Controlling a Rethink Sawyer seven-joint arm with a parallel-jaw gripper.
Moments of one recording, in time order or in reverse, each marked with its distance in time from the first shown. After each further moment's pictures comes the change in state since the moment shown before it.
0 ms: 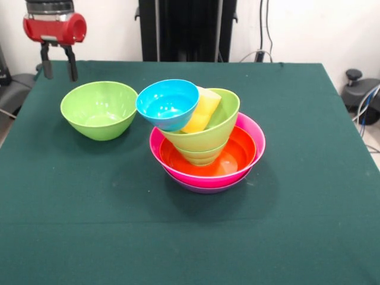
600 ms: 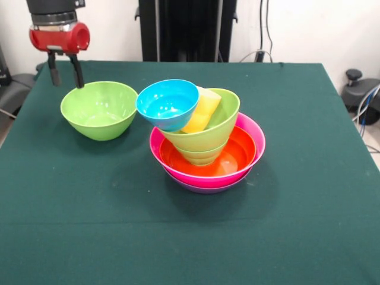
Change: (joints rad) arm -0.039 0.102 0.011 -0.013 -0.052 0.006 0.000
